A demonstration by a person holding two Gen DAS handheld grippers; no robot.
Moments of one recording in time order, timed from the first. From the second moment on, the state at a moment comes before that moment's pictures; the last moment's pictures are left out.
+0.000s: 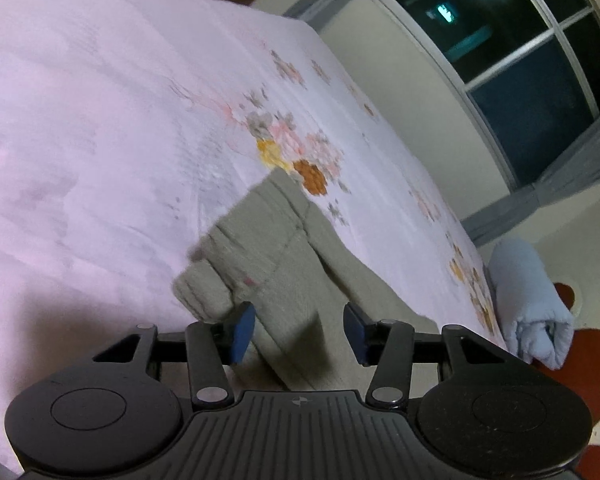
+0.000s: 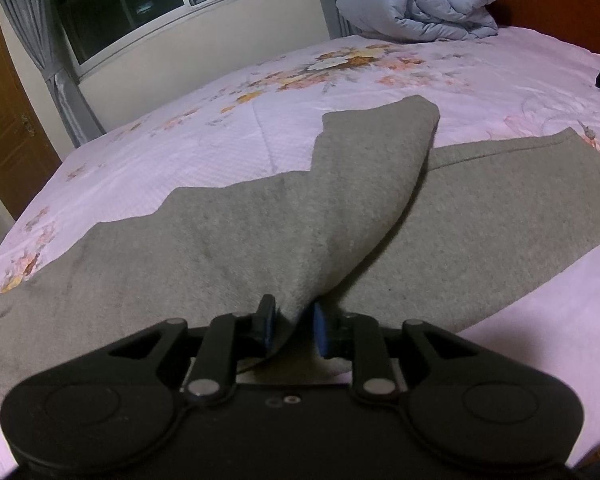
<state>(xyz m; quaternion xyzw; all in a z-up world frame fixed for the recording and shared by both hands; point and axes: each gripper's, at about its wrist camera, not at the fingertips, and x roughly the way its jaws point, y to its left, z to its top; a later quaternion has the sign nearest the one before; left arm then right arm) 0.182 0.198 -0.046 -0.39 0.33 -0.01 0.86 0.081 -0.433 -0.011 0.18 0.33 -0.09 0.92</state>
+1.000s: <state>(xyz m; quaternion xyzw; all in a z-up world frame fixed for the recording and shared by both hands) 0.196 0.226 -0.071 -0.40 0.36 -0.03 0.85 0.084 -0.445 -0.031 0.22 0.34 -0.07 0.91</state>
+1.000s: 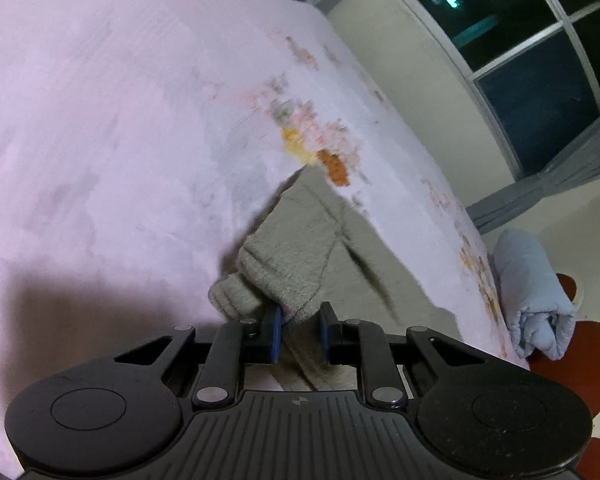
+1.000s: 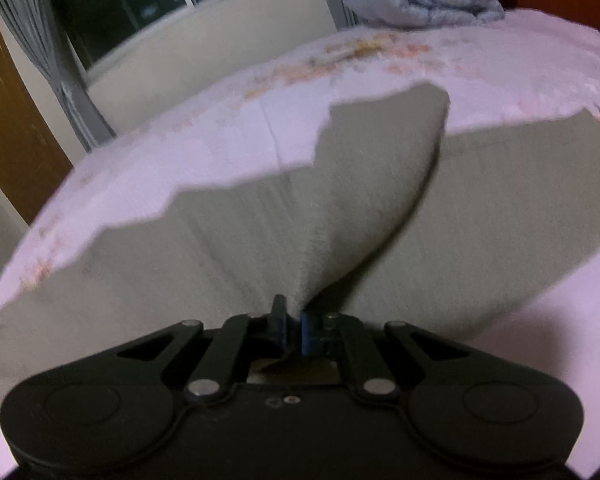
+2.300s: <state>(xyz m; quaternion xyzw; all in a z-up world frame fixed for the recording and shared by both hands) 0.231 -0.005 -0.024 -0.11 0.34 0.08 0.93 0.209 -0.516 0.042 0.03 0.30 -0.10 0.95</state>
